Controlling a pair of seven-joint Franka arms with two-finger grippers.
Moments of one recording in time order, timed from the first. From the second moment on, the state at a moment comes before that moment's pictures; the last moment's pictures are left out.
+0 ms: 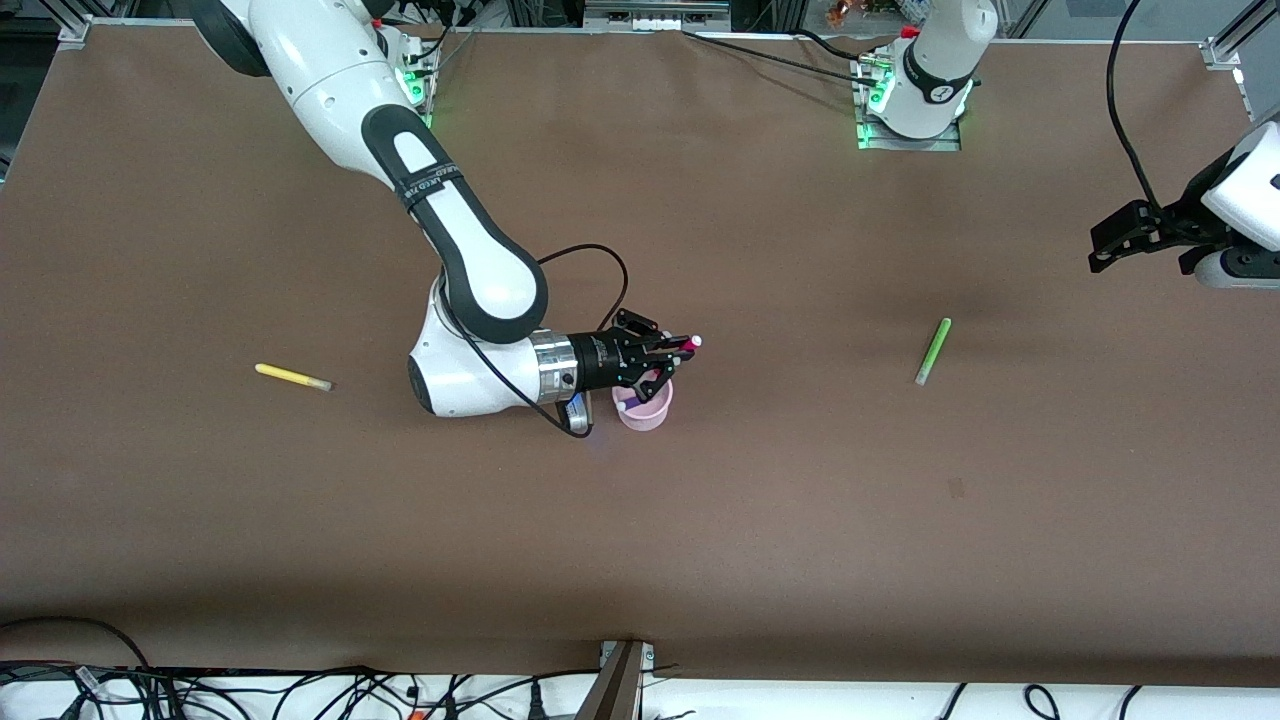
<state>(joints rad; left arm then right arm) 0.01 0.00 -0.01 -1.65 0.03 1.63 0.02 0.46 0.88 0.11 -1.23 1.17 2.02 1.12</state>
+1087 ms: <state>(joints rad) 0.01 0.00 -0.01 -1.65 0.03 1.63 0.02 0.45 0.94 0.11 -1.18 1.17 2.03 1.08</state>
